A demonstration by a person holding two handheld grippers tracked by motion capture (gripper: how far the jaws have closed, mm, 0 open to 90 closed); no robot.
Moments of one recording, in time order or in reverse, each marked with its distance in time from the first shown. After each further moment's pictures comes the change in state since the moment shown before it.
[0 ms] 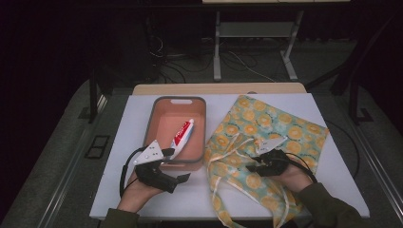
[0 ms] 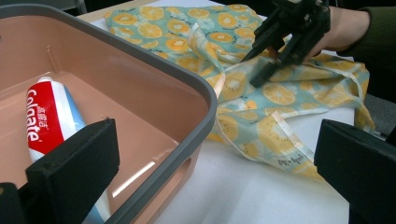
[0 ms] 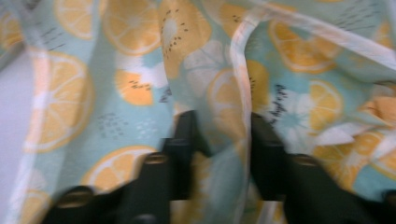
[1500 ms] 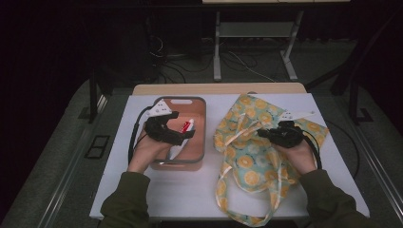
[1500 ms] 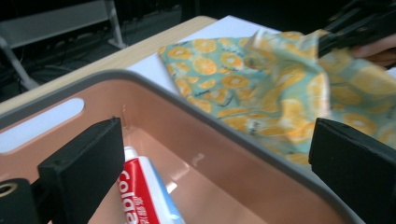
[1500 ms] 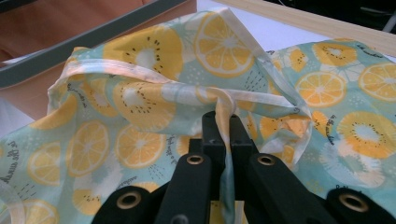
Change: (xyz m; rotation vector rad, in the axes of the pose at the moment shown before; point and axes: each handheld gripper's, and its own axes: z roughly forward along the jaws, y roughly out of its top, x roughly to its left) left arm 0.085 0.066 0.048 0.022 0.103 -0.009; right arm -0.051 0.028 -0.045 -0.298 -0.107 0.246
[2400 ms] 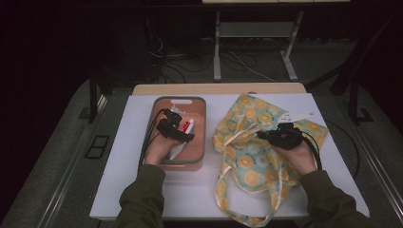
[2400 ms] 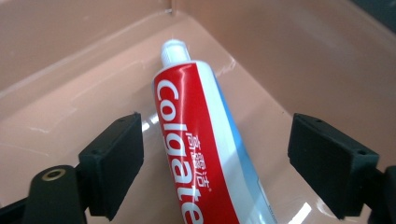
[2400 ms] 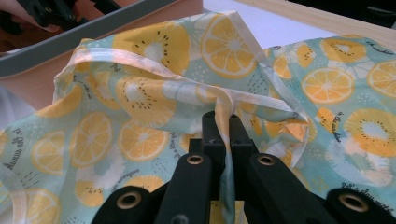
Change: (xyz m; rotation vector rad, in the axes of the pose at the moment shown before) left arm 0.027 -0.027 0.061 0.411 0.150 -0.139; right arm 0.001 -0.004 0.002 0.009 0.016 -0.020
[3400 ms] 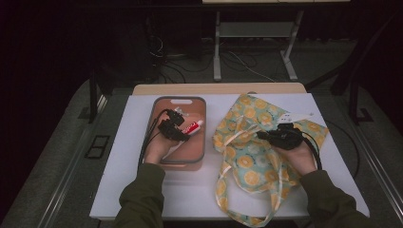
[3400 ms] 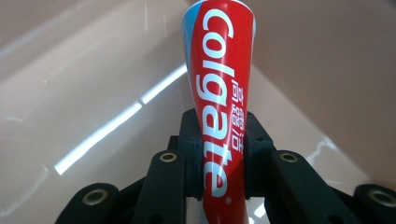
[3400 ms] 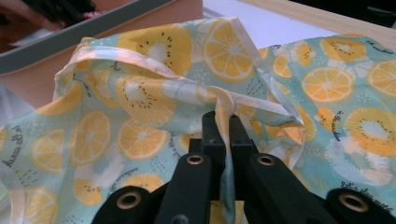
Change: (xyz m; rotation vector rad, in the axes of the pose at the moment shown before) left arm -0.001 0.009 -0.011 0.068 -0.061 0.055; right arm -0.001 -0.001 0.000 0.003 -0.004 -0.003
